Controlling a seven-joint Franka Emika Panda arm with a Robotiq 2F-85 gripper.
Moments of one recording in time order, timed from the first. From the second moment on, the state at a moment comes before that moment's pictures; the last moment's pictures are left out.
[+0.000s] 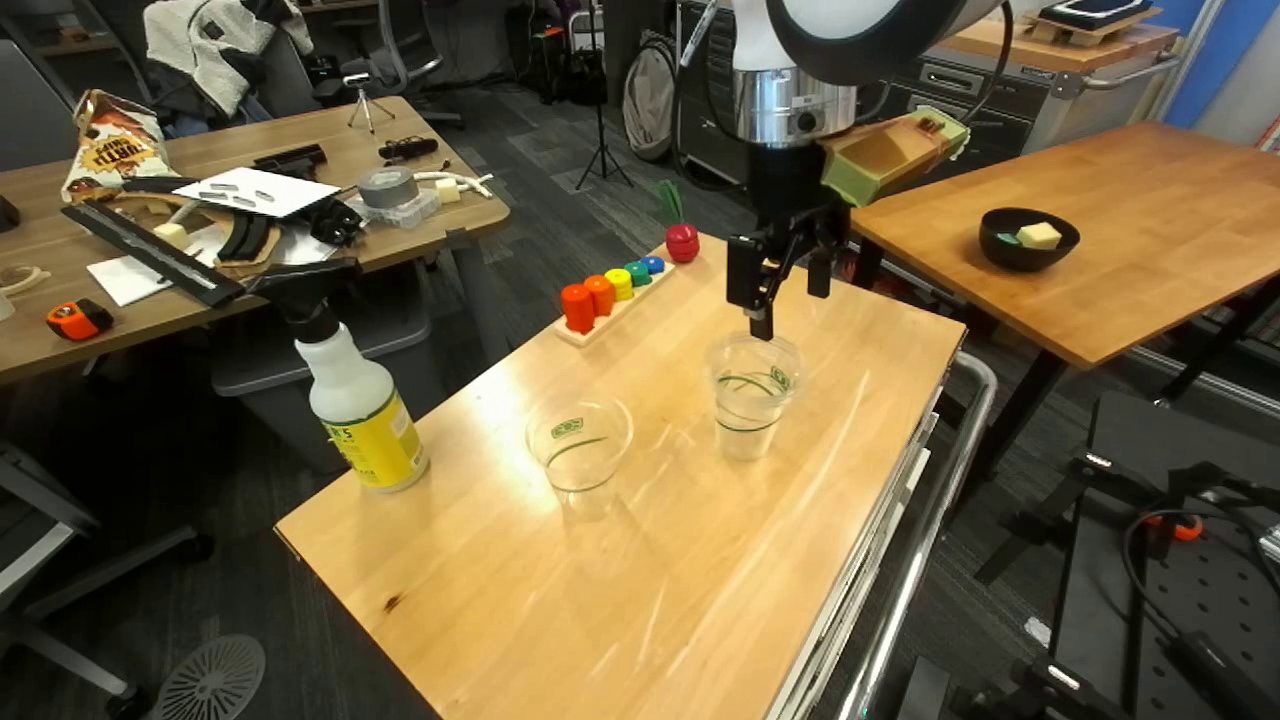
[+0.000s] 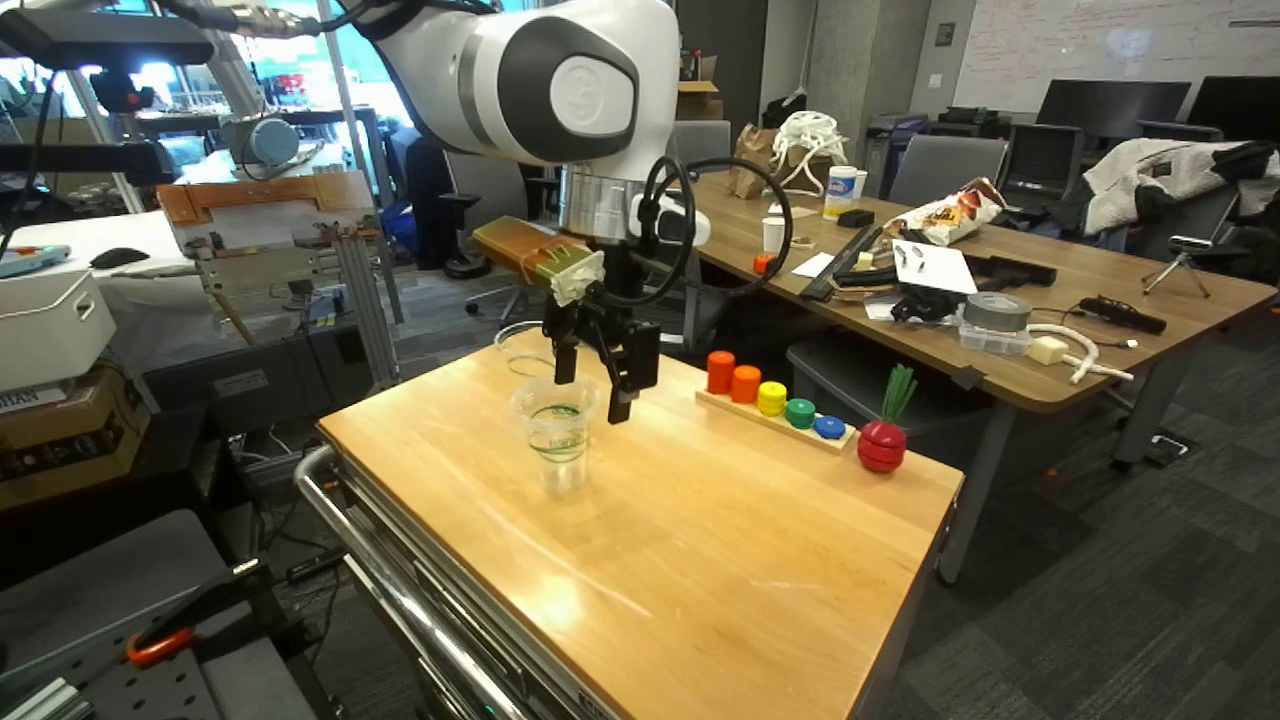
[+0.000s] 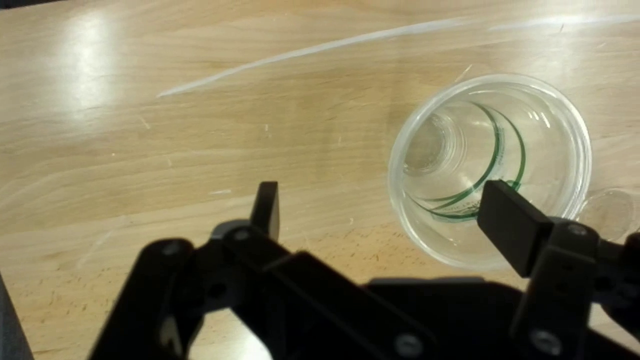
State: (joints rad) arm 0.01 0.24 -0.03 -2.22 0.01 2.28 0.09
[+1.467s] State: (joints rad) arm 0.01 0.37 -0.02 -2.15 0.07 2.26 -0.12
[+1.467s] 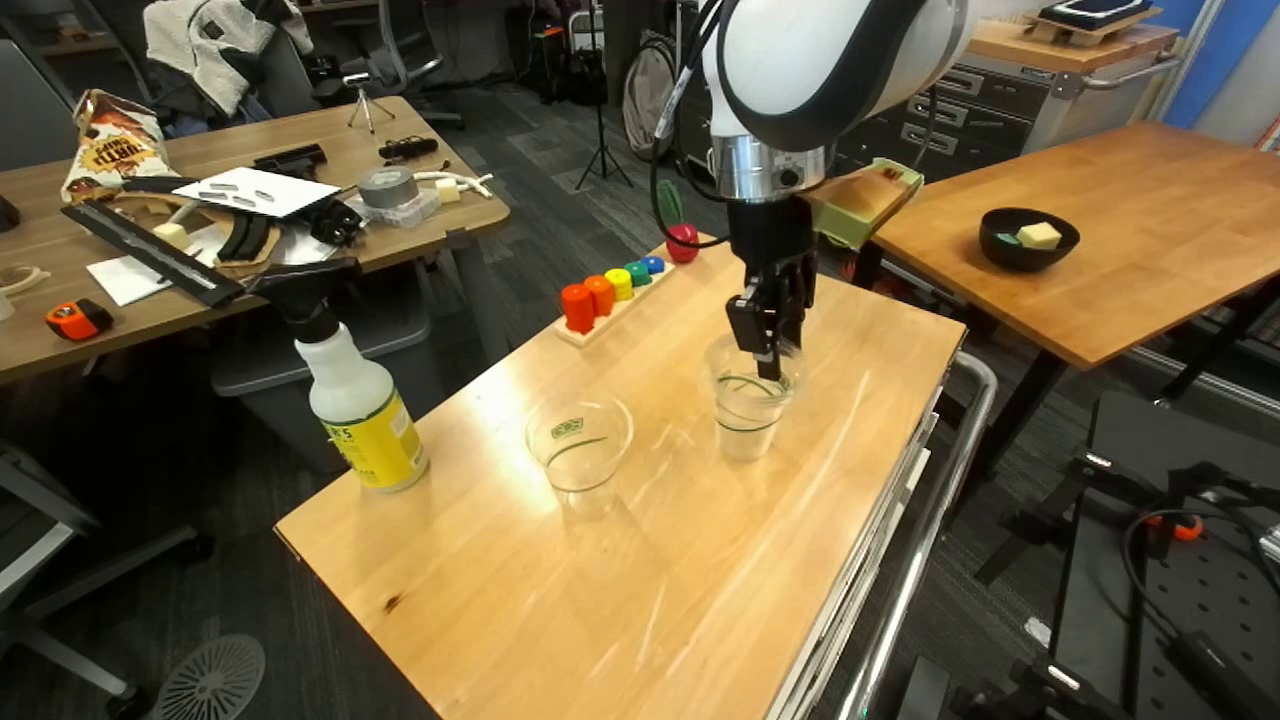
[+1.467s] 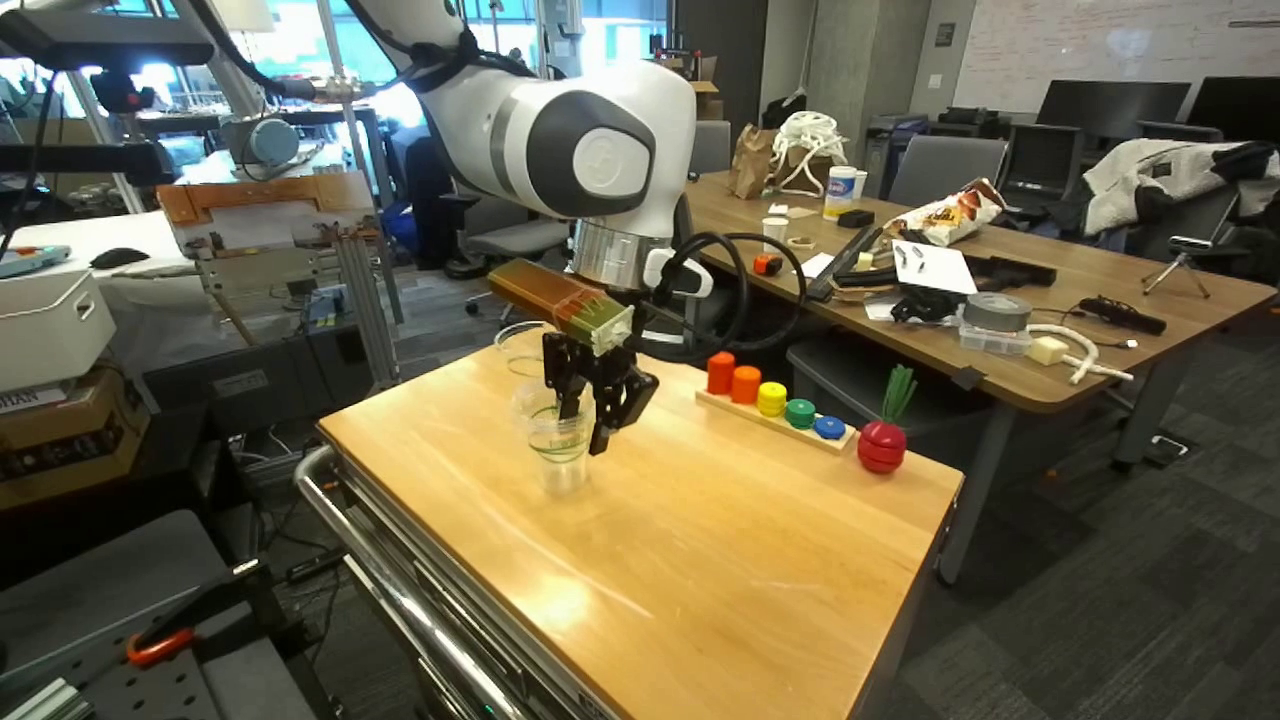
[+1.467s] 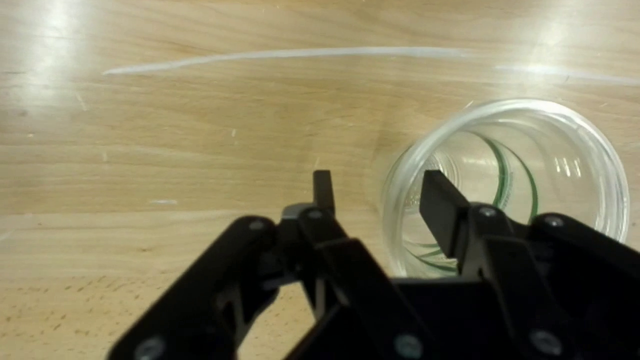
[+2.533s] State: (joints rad) arm -0.02 0.36 -0.02 -1.98 0.07 2.09 0.00
